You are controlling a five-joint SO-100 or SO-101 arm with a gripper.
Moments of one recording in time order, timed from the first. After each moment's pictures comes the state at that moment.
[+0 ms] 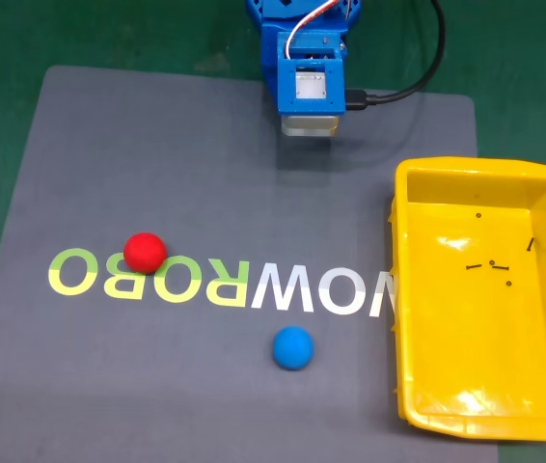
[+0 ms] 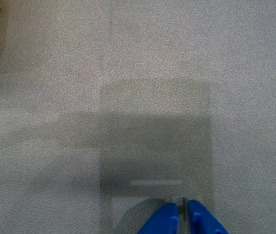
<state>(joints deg) -0.8 189.7 175.7 73.8 -87.0</state>
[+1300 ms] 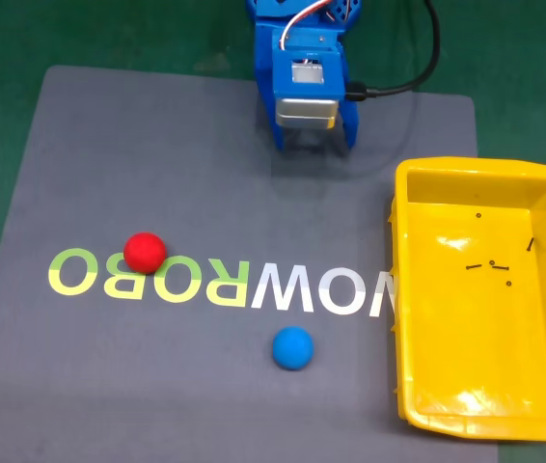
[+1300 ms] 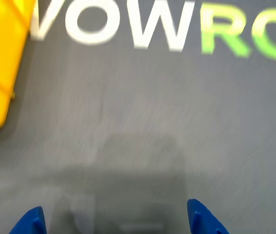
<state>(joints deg) 2.5 189.7 175.7 59.4 -91.1</state>
